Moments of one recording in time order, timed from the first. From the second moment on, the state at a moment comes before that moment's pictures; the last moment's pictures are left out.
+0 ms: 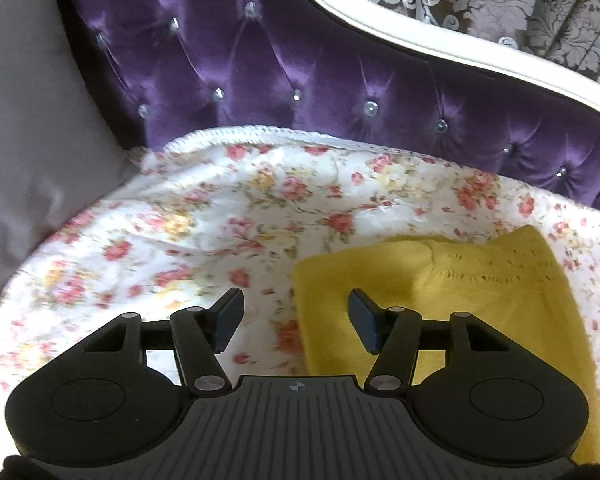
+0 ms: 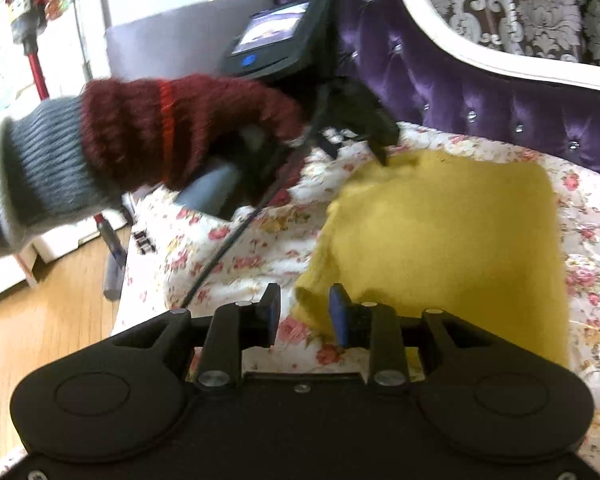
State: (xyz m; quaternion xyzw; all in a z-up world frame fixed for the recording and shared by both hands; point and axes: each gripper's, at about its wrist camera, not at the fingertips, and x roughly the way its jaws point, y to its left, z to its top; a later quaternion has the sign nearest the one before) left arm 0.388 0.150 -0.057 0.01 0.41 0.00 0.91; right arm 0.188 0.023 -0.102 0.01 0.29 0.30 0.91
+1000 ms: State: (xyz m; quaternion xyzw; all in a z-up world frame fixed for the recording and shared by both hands) left arm 0.262 0.087 -0.053 0.04 0.40 -0.05 0.92; right arm 0.237 -0.094 -0.085 0.07 0.30 0.16 0.94
